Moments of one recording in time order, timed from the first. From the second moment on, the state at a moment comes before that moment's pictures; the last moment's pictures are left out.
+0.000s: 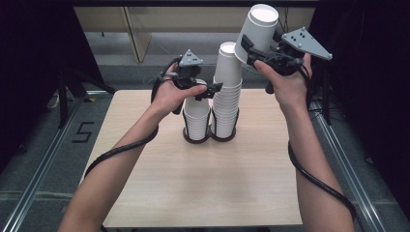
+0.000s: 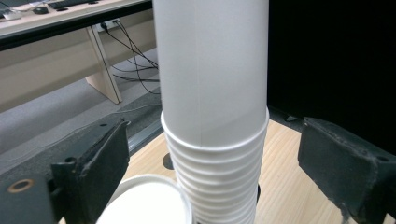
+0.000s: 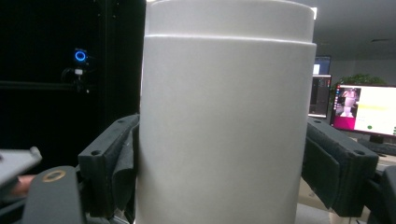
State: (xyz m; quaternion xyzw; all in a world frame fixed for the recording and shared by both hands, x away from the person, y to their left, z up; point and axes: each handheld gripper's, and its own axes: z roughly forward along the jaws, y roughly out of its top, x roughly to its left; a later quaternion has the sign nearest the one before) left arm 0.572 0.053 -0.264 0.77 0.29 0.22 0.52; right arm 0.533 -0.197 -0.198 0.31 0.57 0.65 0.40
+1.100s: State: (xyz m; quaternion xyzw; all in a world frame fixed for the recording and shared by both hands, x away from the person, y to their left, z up) left arm 0.502 0.128 -0.294 0.75 0.30 0.23 0.54; right arm 0.478 -0.215 -0.276 0.30 0.63 0.59 0.40
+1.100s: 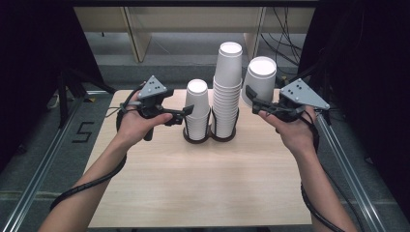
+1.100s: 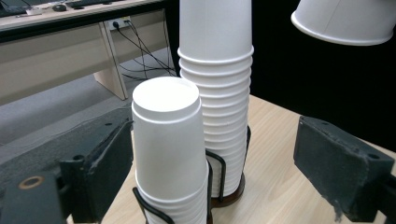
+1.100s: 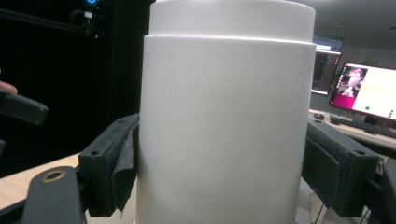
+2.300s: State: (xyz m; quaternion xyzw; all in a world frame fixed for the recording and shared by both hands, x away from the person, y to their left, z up) left arm 0.477 0.114 -0.347 0.77 0.29 0.22 0.52; right arm 0.447 -0.202 -0.385 0.32 0.68 0.55 0.36
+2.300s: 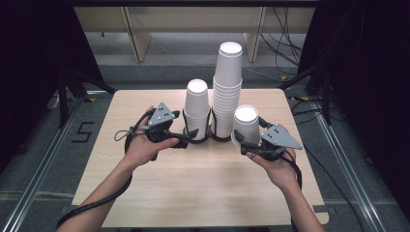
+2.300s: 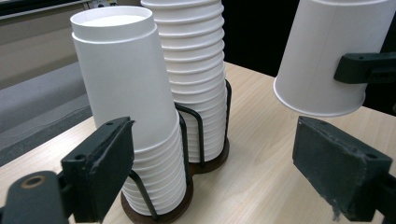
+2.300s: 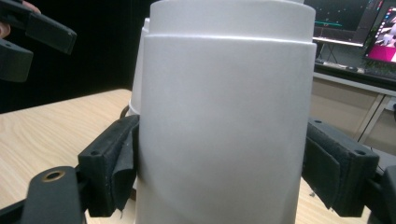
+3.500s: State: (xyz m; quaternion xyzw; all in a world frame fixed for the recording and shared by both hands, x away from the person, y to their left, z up) left arm 0.462 0.099 -0.381 0.80 0.27 0.17 0.51; right arm 0.443 -0.180 -0.426 0.19 0.79 0.42 0.41
